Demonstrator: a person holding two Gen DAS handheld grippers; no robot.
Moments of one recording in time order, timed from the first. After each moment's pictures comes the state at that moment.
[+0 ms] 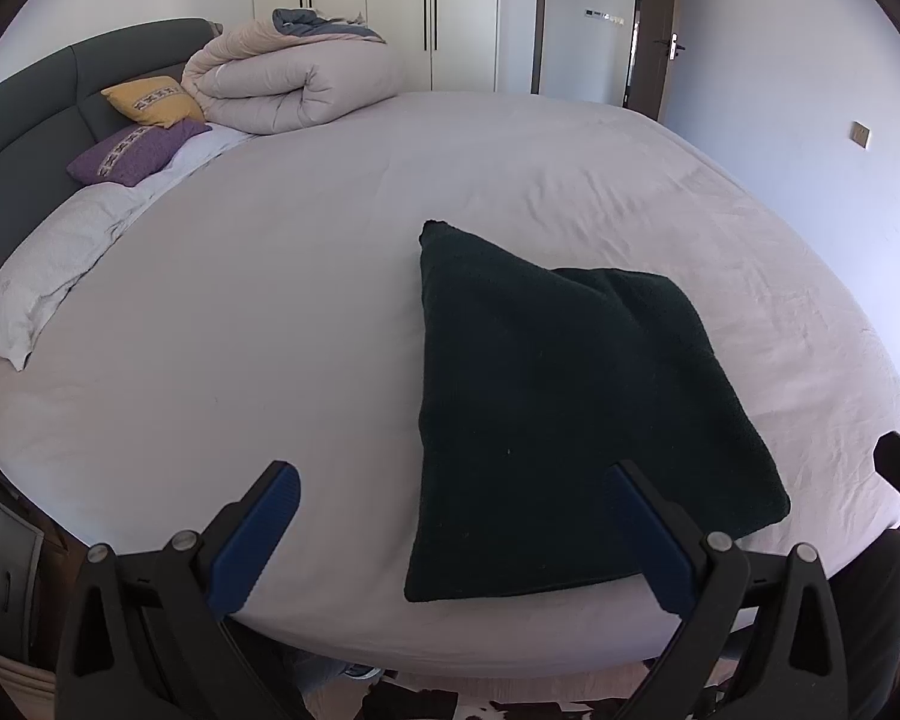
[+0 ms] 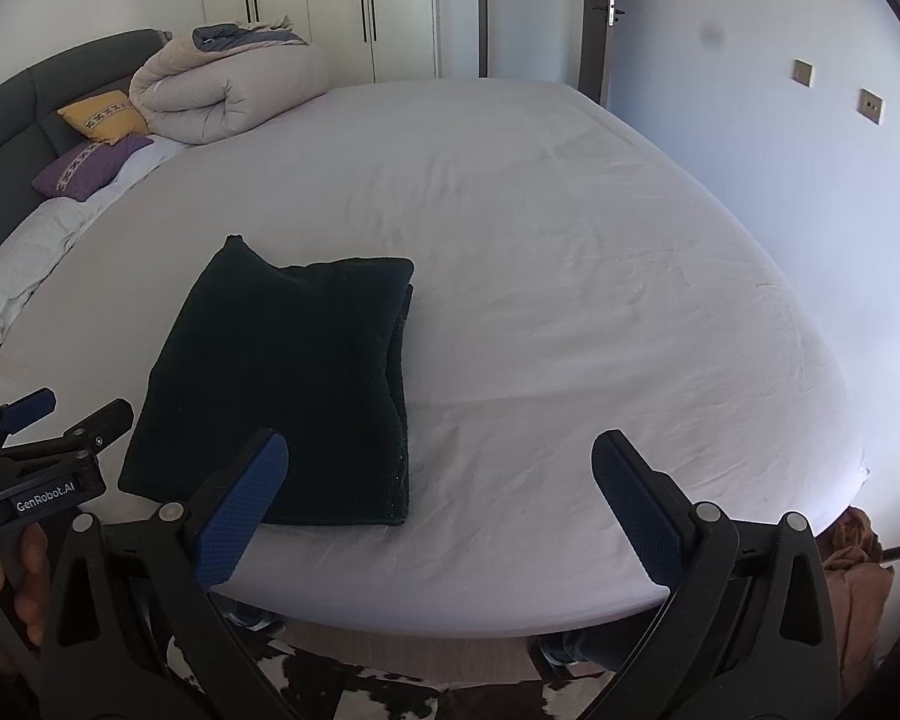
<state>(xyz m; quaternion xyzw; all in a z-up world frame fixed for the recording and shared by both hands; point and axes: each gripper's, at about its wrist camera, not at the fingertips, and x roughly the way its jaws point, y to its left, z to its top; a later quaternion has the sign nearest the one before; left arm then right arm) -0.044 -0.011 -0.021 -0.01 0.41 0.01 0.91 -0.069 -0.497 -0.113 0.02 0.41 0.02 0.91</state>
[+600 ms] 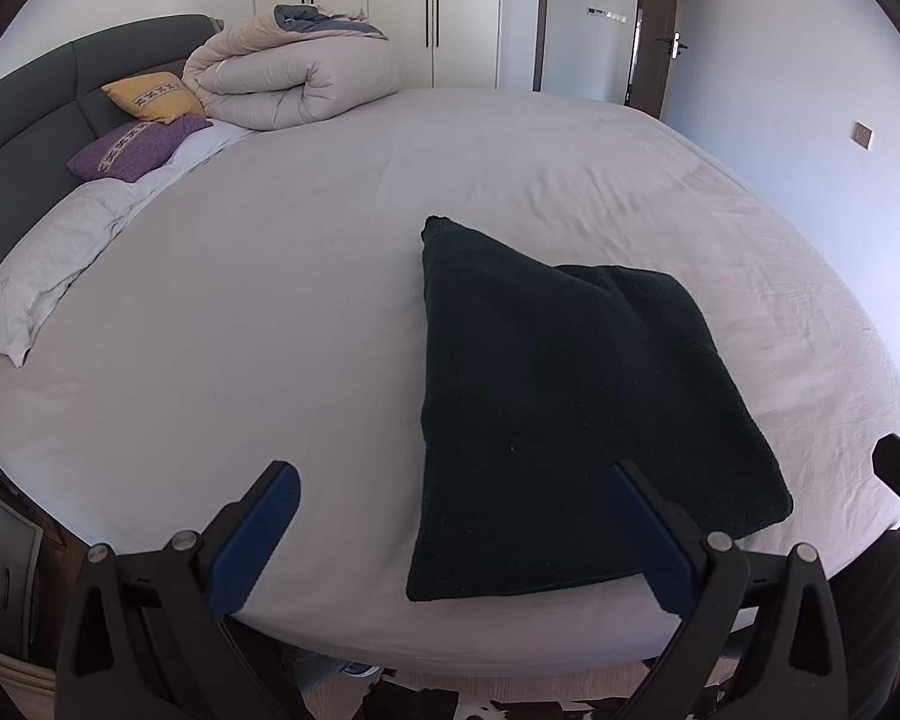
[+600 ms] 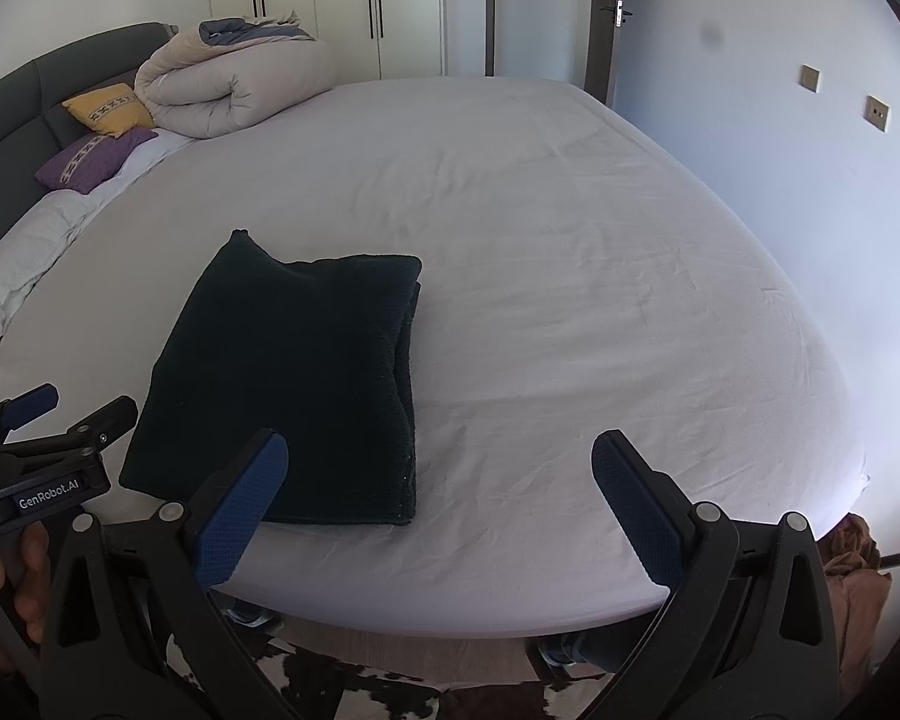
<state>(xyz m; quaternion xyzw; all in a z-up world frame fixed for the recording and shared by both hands) -0.043 -0.010 -0.024 -0.01 0.42 0.01 0.91 -0.060 -0.478 -0.117 0.01 0.41 0.03 0.91</state>
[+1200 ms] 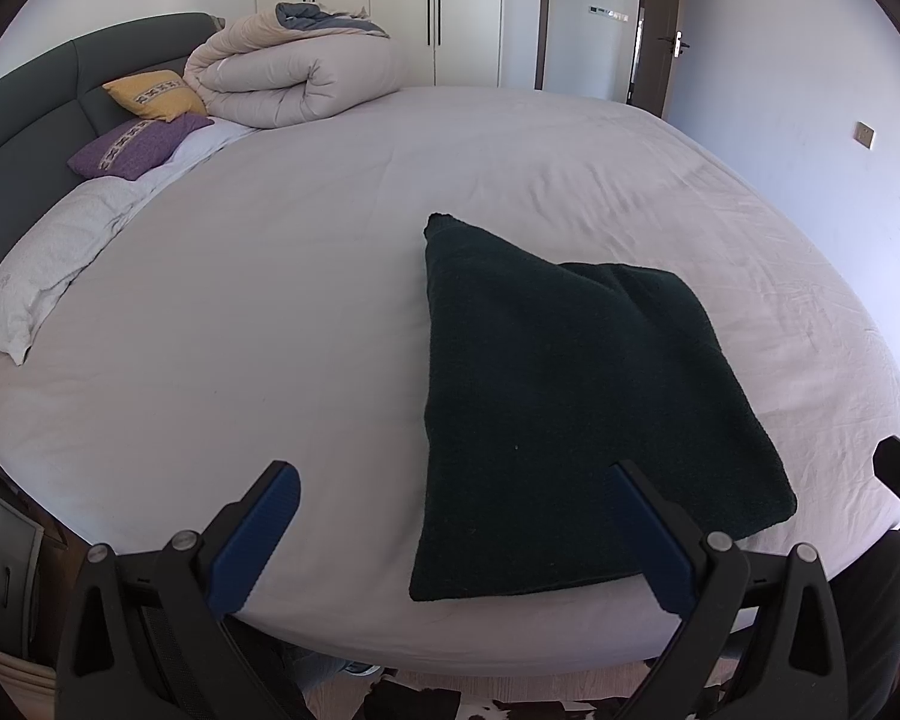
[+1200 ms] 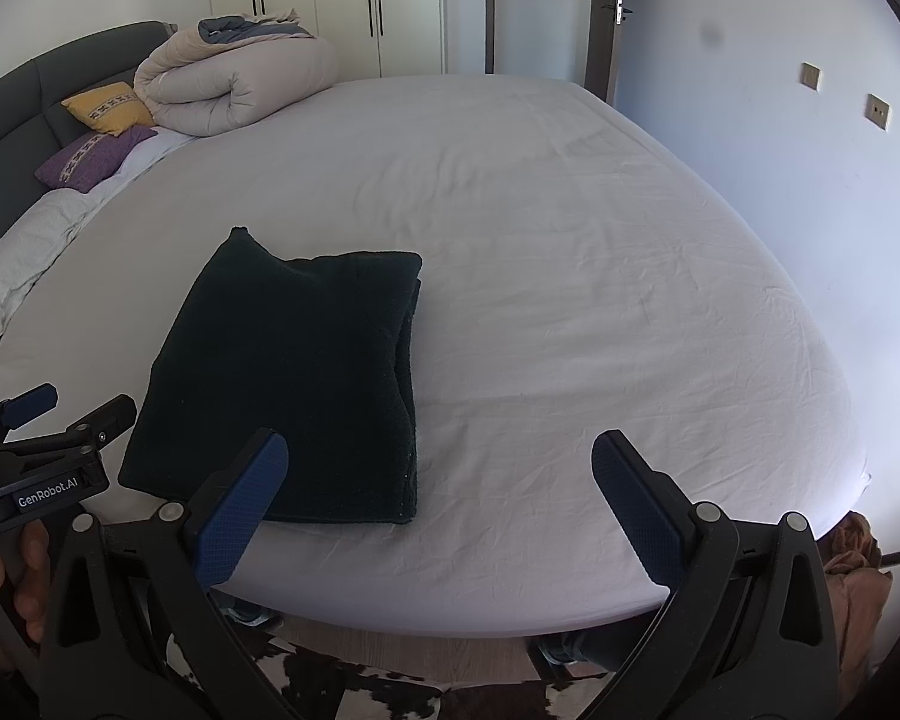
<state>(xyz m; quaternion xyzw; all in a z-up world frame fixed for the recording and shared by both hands) -0.043 -0.009 -0.025 -0.01 0.42 0.01 0.91 -0.058 -0.476 -0.119 0.01 0.41 0.03 0.91</state>
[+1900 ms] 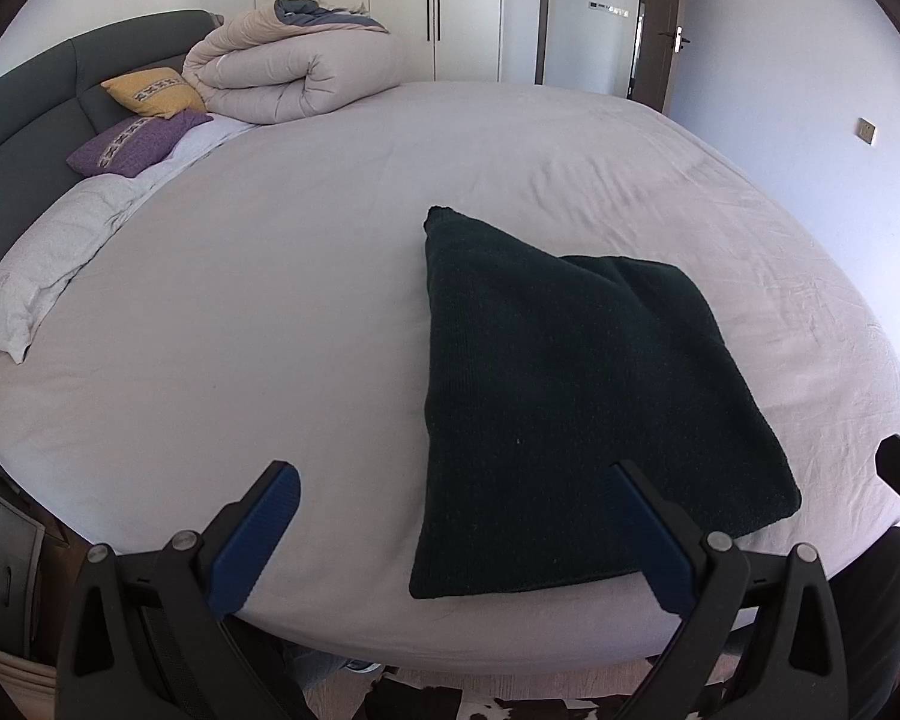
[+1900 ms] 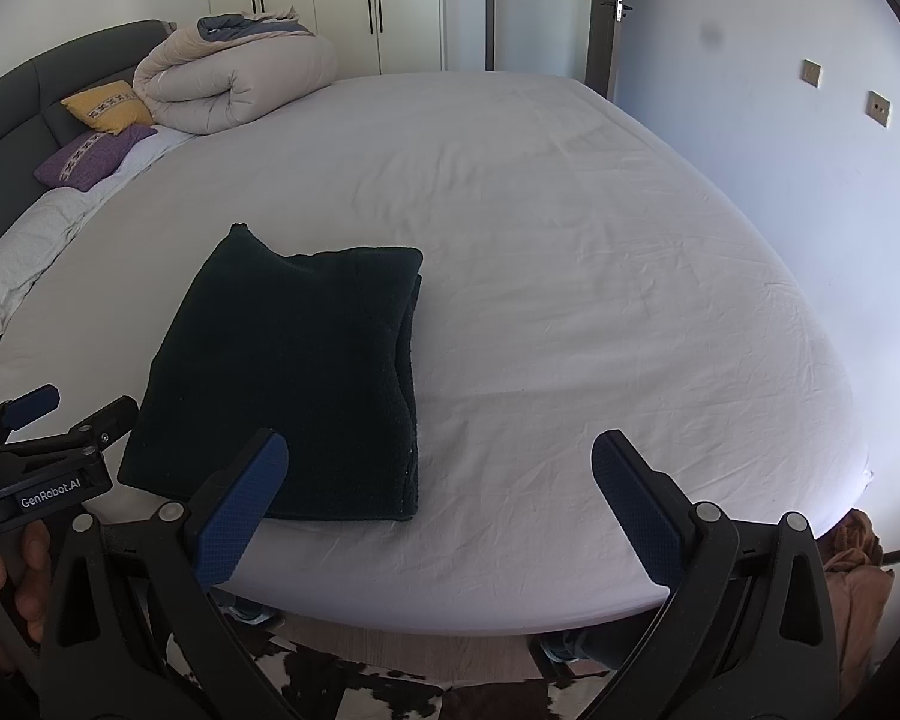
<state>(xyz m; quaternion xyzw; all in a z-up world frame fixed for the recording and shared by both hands) -0.048 -0.003 -0.031 -0.01 0.42 0.01 0.91 -0.059 -0.473 -0.121 0.01 0.41 0.03 0.91</state>
